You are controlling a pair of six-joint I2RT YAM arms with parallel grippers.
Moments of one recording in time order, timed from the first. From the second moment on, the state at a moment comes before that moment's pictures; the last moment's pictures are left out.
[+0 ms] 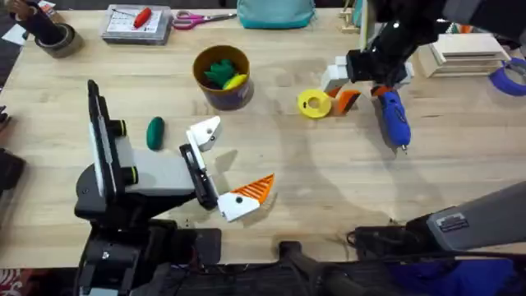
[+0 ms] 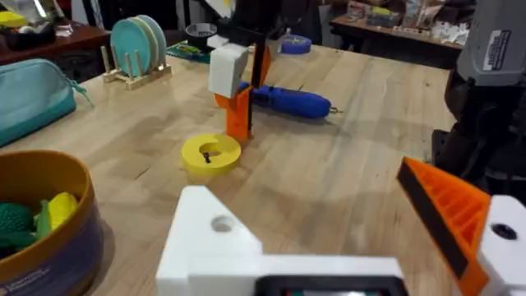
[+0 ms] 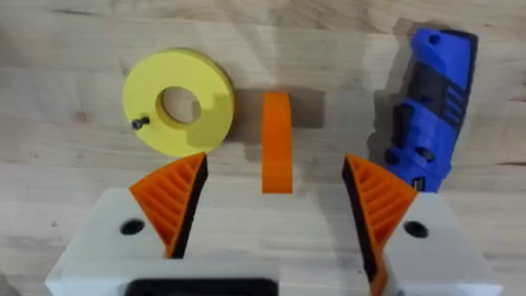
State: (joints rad) left arm -0.08 0.01 0.01 -0.11 1.05 0.02; right arm 0.23 1.72 1.37 -1.09 0.02 0.23
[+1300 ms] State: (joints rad) left arm -0.08 0.01 0.01 -0.11 1.05 0.02; right arm 0.21 1.78 1.36 -1.07 0.02 0.24
